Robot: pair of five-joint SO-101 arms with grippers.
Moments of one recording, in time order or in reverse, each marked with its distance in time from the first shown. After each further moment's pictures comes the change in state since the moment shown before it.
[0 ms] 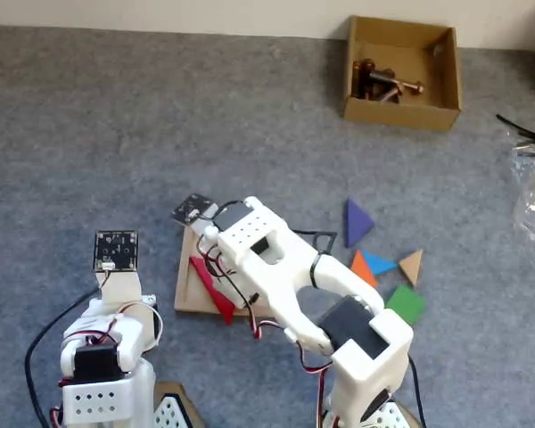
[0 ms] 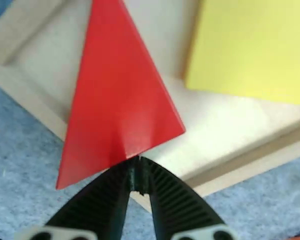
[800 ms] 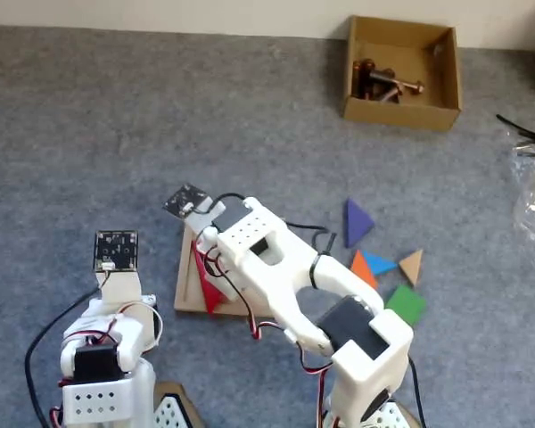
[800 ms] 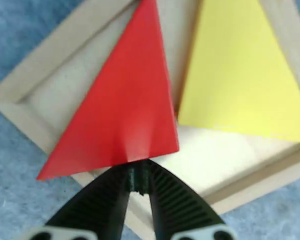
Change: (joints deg) left arm 0.0 0.0 0.0 0.0 0.0; right arm -0.2 0.0 0.0 -7.6 0.1
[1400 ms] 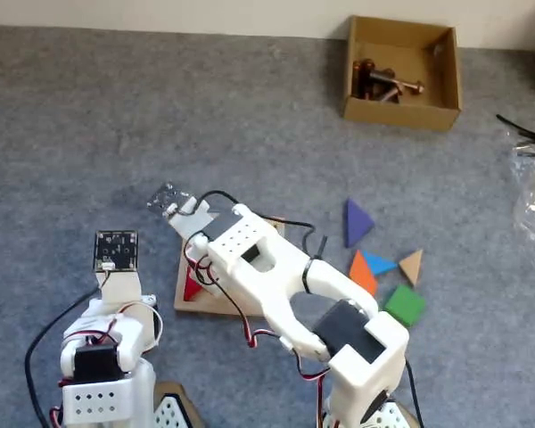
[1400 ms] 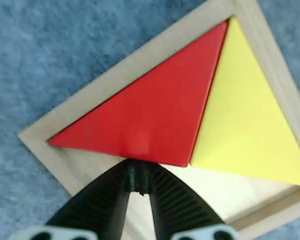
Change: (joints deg) left arm 0.0 0.0 0.0 0.0 0.0; right arm -3.0 0.0 0.0 -7.4 0.0
